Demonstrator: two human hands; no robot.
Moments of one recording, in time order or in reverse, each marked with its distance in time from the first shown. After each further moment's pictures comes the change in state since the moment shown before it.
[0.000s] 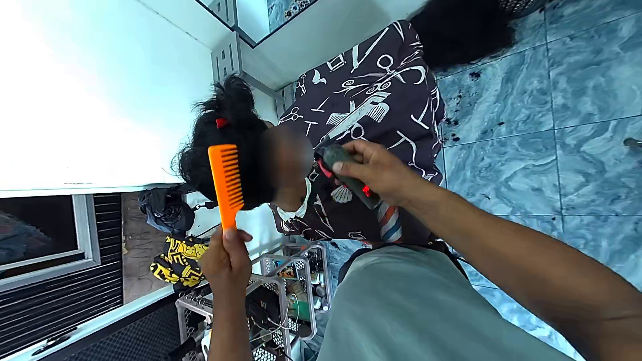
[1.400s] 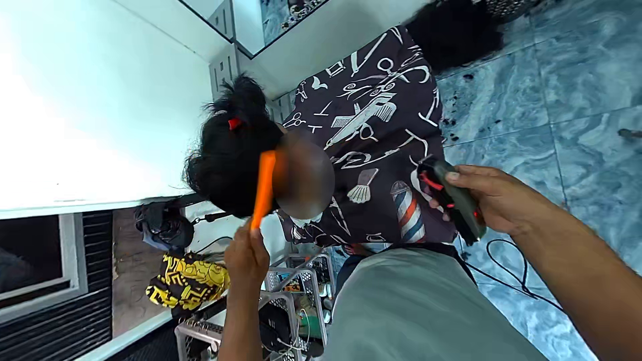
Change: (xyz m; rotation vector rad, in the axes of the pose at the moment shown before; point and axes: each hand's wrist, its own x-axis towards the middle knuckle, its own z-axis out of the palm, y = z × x) left_hand 0.003 -0.069 0.032 0.034 -0.032 0.194; right_hand -0.091 0.058 -0.080 0.165 0.294 0.222
